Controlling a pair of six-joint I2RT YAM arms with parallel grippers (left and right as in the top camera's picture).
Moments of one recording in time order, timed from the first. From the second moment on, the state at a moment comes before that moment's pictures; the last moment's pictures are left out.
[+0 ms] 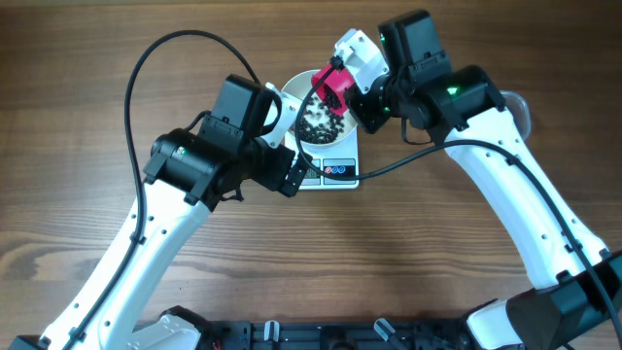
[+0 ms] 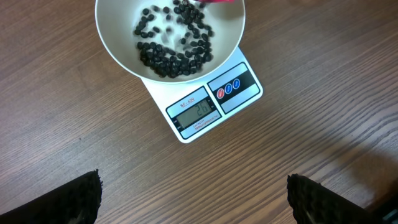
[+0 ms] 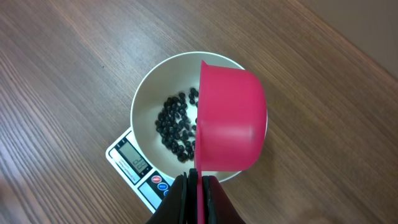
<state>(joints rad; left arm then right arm) -0.48 1.36 1.36 -1.04 0.09 0.05 0.45 1.65 1.62 -0.88 -0.20 -0.31</state>
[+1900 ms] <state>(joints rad) -0.48 1.36 1.36 -1.04 0.09 0.05 0.46 1.65 1.62 -0.83 -0.19 -0.59</state>
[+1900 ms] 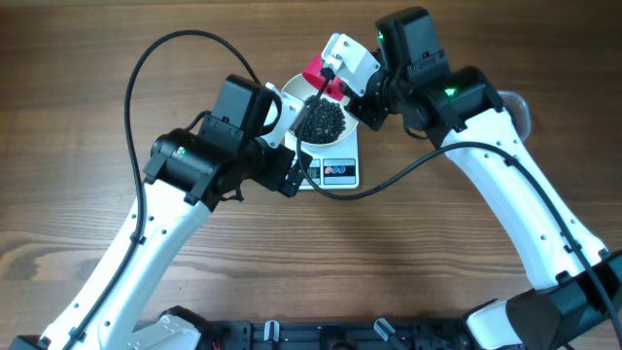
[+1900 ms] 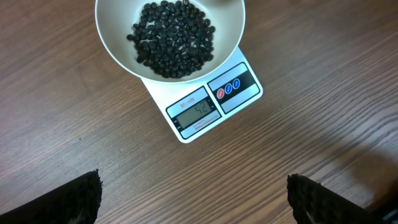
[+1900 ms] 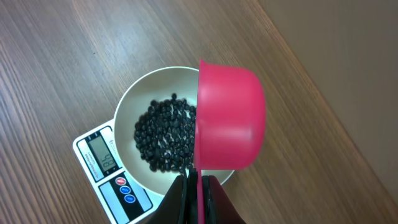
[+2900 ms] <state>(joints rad) -0.48 1.36 1.36 -1.04 0.09 0.05 -0.12 1.54 1.62 -1.10 -0.12 -0.23</state>
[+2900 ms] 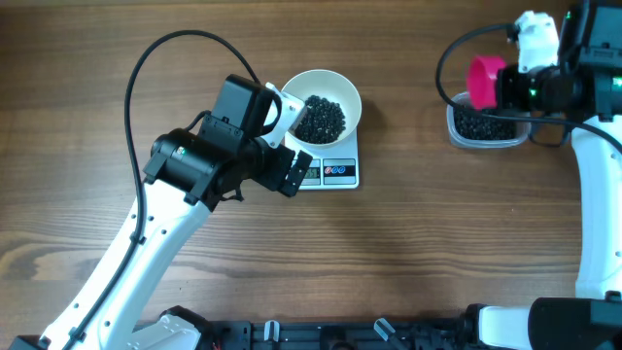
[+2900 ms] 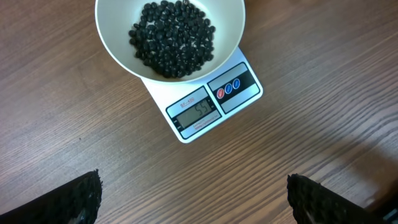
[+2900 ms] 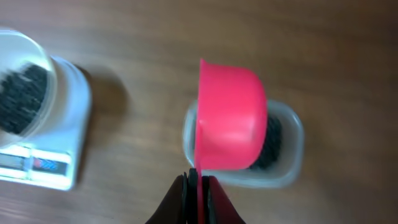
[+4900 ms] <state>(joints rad) -0.48 1.36 1.36 -1.04 0.09 0.05 0.10 1.90 1.62 -1.16 0.27 -0.29</state>
